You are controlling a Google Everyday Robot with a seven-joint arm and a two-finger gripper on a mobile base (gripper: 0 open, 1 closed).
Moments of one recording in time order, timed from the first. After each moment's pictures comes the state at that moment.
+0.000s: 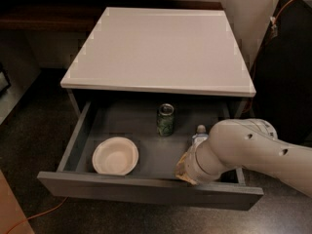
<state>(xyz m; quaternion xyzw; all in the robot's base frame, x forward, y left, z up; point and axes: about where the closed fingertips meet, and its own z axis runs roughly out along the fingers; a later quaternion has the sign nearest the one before) 0.426 -0.089 0.658 -0.62 0.76 0.08 0.20</state>
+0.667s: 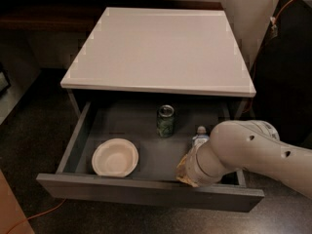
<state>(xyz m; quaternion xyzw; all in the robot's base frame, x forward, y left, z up) 0.419 -0.089 0.661 -0.62 0.75 0.08 0.20</state>
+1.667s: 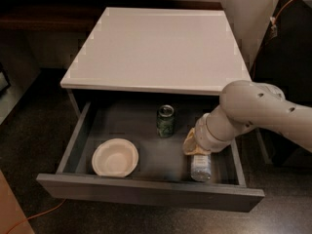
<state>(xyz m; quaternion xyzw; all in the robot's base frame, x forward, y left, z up) 0.485 -0.121 0.695 -0.70 0.69 0.06 0.20</state>
